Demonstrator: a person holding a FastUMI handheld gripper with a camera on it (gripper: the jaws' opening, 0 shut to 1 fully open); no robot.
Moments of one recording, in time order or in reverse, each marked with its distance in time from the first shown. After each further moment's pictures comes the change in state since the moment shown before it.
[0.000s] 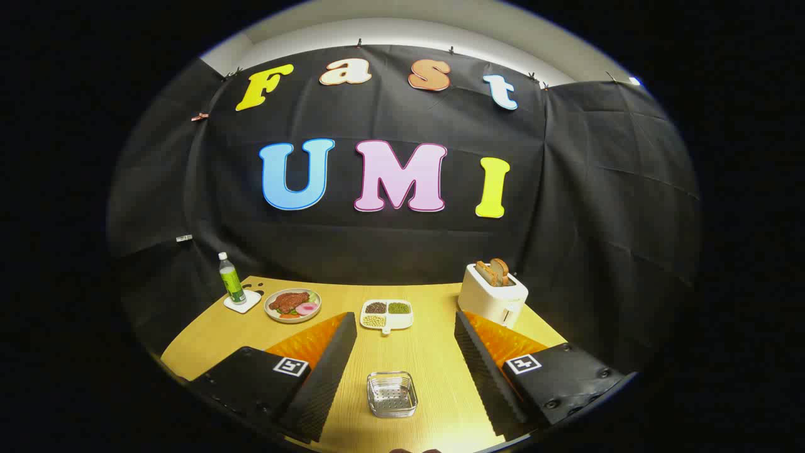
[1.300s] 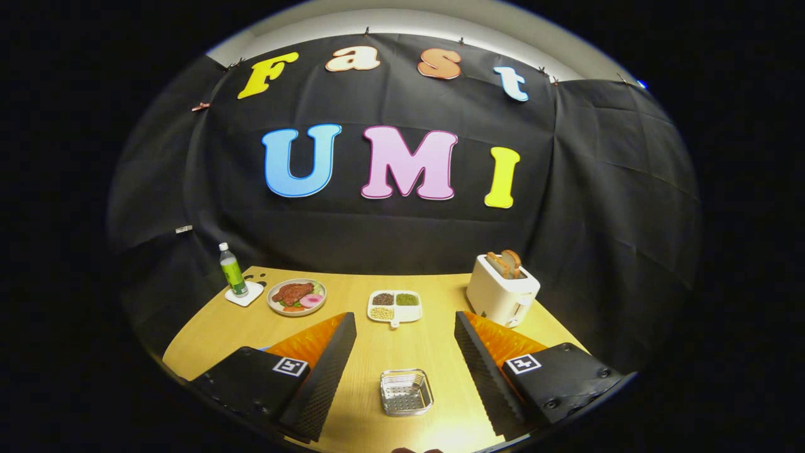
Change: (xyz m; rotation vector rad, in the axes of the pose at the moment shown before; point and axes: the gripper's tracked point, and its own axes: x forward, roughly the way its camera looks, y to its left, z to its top) arm 0.023 0.048 -0.012 -0.027 0.078 0.049
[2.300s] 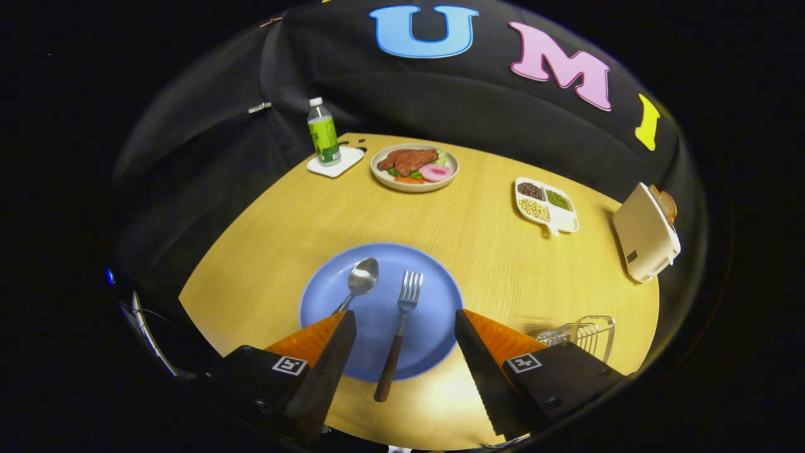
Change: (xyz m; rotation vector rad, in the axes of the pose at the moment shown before) arm 0.048 0.194 -0.206 -0.206 0.626 0.385
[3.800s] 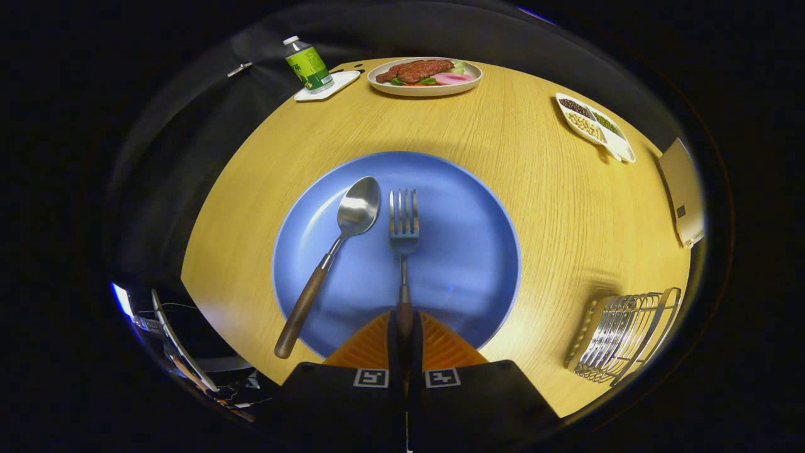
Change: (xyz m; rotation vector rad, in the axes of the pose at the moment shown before) arm 0.042 0.009 -0.053 0.114 0.321 0.138
